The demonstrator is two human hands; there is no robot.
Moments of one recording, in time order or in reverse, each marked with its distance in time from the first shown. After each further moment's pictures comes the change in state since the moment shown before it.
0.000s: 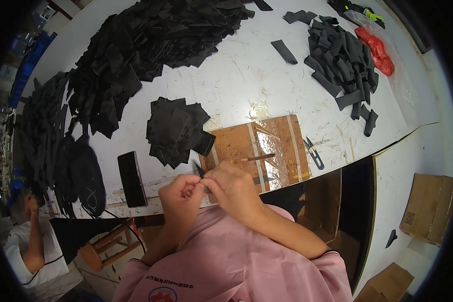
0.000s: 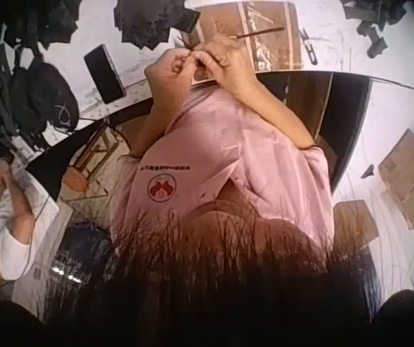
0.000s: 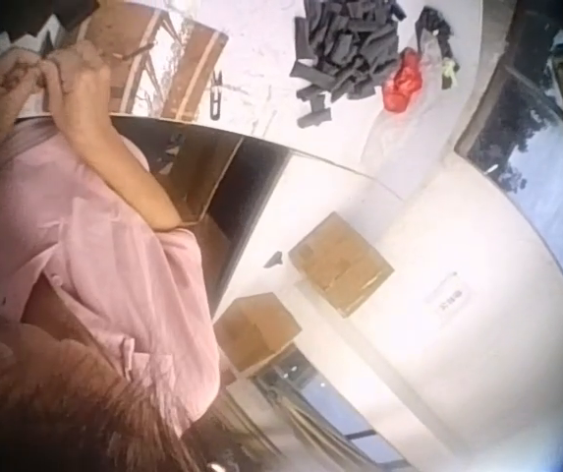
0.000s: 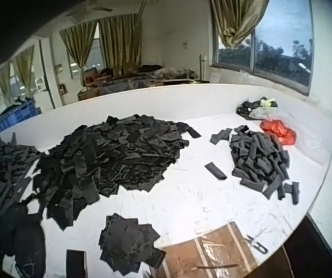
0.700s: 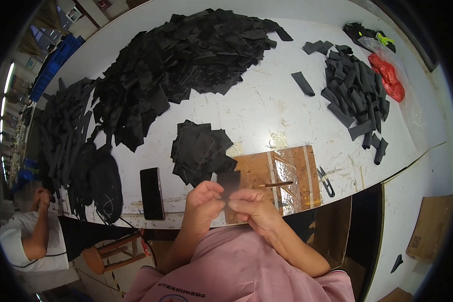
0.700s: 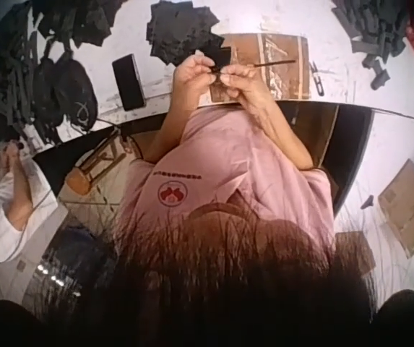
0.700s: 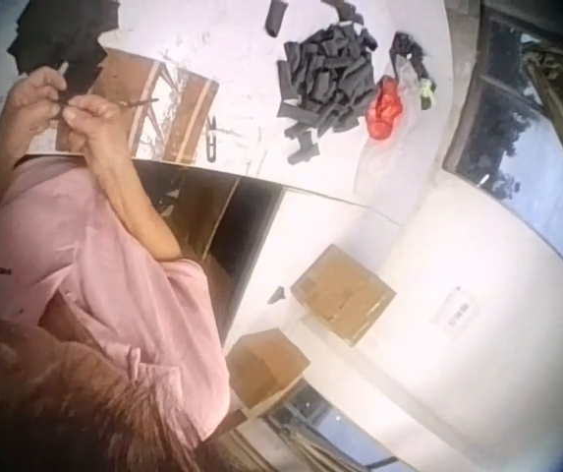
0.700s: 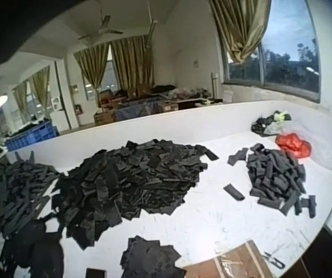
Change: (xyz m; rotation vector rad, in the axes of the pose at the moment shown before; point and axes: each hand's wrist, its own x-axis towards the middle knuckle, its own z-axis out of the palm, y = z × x) left_hand 0.019 0.003 -0.010 -0.517 -0.066 -0.243; right_hand -0.008 0.017 0.002 1.139 -0.091 0.881
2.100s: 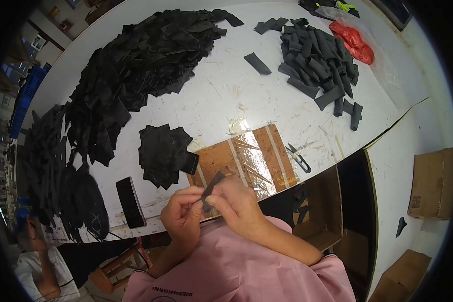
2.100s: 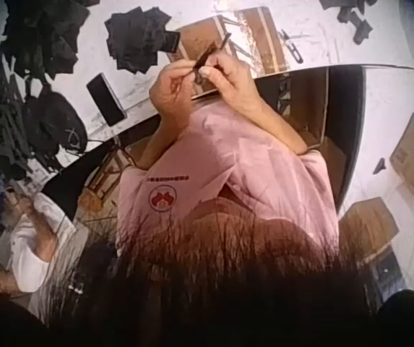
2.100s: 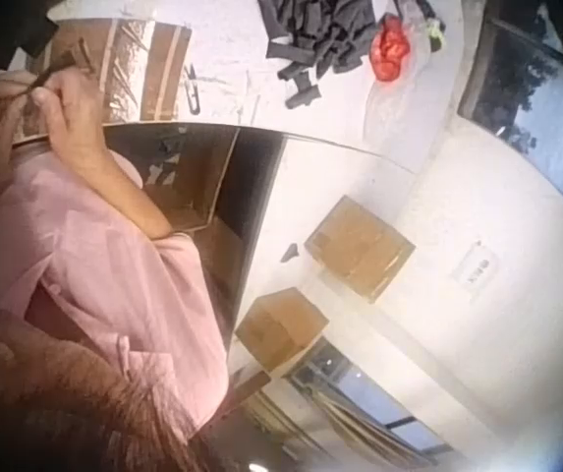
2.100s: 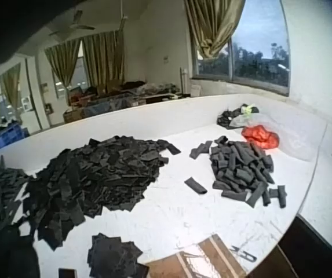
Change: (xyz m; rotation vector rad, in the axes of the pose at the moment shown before) left_hand -0.015 -0.014 0.043 0.615 -0.040 0.720; right_hand -0.045 -0.023 0.002 -0.838 0.199 -0.749
